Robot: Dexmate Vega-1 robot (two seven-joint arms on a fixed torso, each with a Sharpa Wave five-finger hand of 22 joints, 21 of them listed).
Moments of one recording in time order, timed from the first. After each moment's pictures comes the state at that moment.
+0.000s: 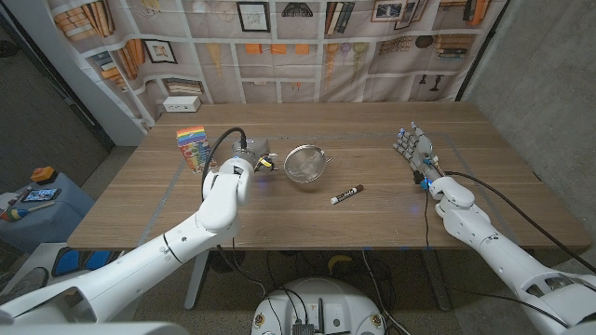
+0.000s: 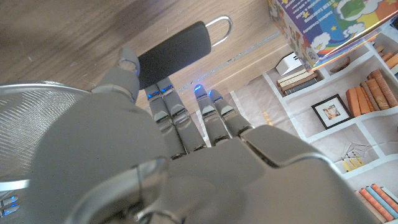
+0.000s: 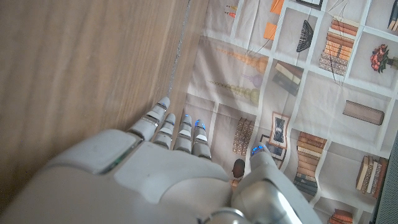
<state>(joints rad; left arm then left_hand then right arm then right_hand) 0.86 0.72 0.73 -2.11 1.18 0.81 -0.43 0.98 0.03 0.34 -0.17 0.17 0.97 -0.14 0.20 0.18 1.01 -0.20 0.18 0.18 0.52 -0.05 0.18 0.17 0.30 -0.04 0.19 0.17 -0.81 -0.50 -0.33 -1.09 0.70 0.36 0.13 0.07 0.10 0.33 -0.05 0.20 0.17 -0.03 0.19 0.17 0.17 0.00 0.19 0.19 0.03 0.01 0.23 0.31 0.27 0.00 0.19 0.16</state>
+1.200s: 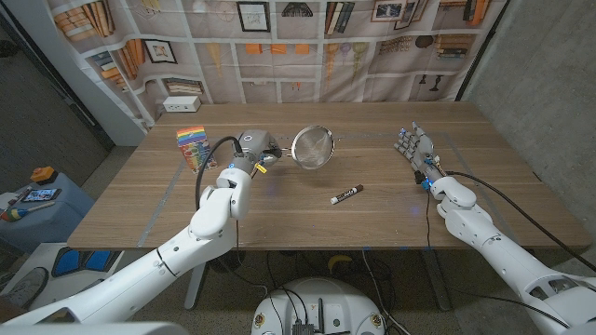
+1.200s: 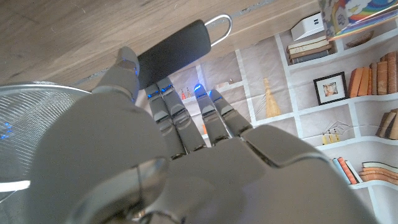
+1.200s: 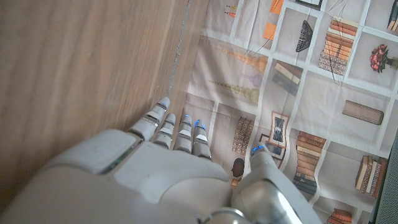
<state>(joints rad) 0.96 0.71 0.64 -2.08 0.97 0.71 0.03 0.98 0.03 0.34 -0.17 0.17 0.97 -0.14 0.20 0.18 1.02 -0.20 0.19 0.18 0.53 -0.05 0.18 0.16 0.30 -0.04 0.19 0.17 -0.82 -0.51 -0.33 -1.11 0.70 0.35 0.12 0.07 0.10 0.33 -0.05 0.20 0.17 -0.03 0.19 0.17 0.17 0.00 0.19 0.19 0.03 0.01 0.23 0.31 0.27 0.00 0.19 0.16</state>
